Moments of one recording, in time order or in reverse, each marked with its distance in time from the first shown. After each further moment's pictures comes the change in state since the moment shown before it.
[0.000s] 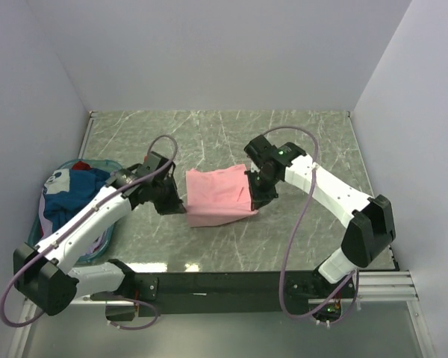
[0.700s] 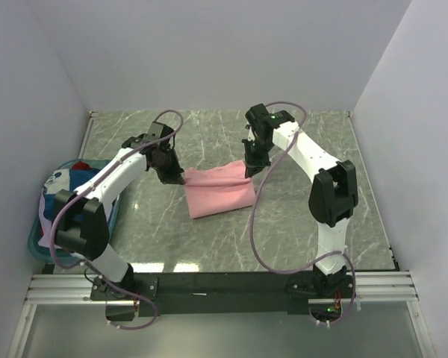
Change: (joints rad) left arm 0.225 0.415 0.251 0.115 0.034 0.185; right arm -0.196 0.418 0.439 -0.031 -0.087 -0.109
